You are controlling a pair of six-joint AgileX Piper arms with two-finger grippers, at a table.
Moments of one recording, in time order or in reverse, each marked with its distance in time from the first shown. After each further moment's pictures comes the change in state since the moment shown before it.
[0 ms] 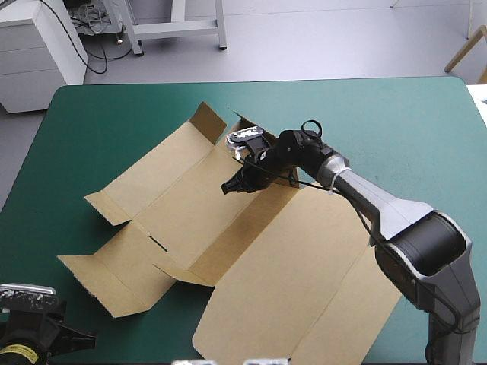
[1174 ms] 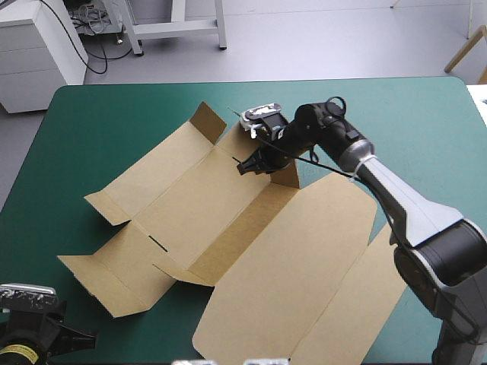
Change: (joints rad) left arm 0.000 0.000 0.000 -0.001 0.001 0.000; right arm -0.069 -0.090 -0.135 -0.133 0.228 0.101
